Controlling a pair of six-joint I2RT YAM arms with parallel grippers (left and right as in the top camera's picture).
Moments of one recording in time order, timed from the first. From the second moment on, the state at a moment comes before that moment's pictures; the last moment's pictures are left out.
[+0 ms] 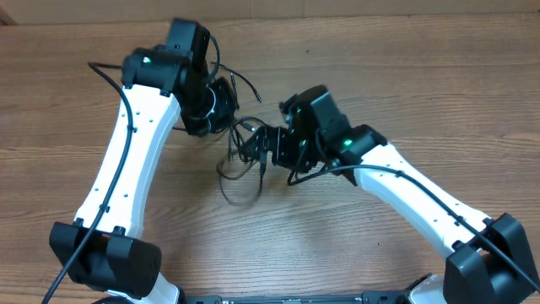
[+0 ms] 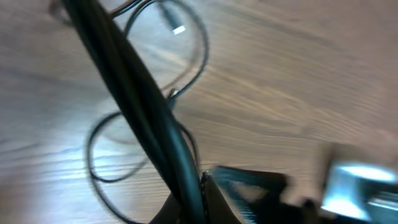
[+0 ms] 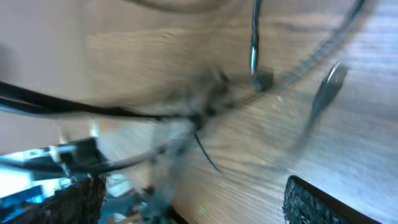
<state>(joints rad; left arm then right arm) -0.23 1.76 1.81 -1.33 0.33 -0.68 0.61 1.63 1.18 -0.47 -0.55 0.79</state>
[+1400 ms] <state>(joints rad) -0.01 1.73 2.49 -1.69 0.27 -0.46 0.60 1.63 1.18 -0.63 -0.31 0.75</state>
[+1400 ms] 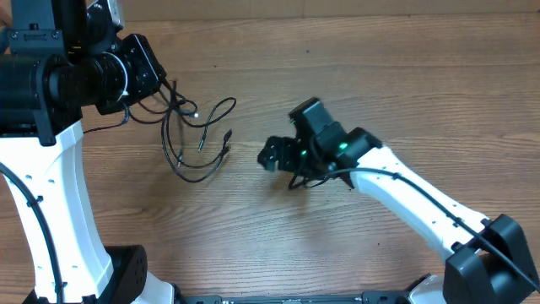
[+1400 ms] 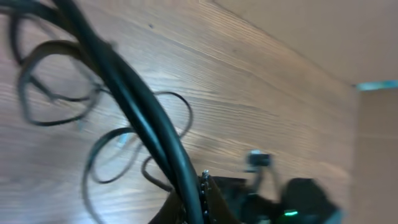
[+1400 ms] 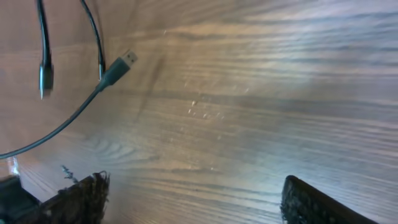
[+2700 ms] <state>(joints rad) -0.40 1.98 2.09 -1.60 -0.11 -0.32 0.19 1.48 1.18 -0.71 -0.49 0.62</state>
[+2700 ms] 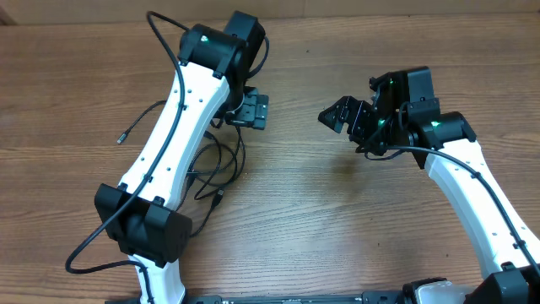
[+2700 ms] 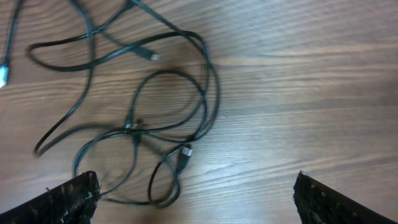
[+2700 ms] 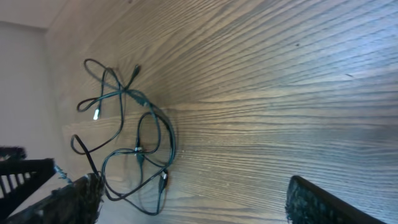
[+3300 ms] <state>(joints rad) -0.36 1.98 2.06 -1.69 -0.08 -0.39 0.19 1.48 1.18 -0.74 -0.43 0.57</state>
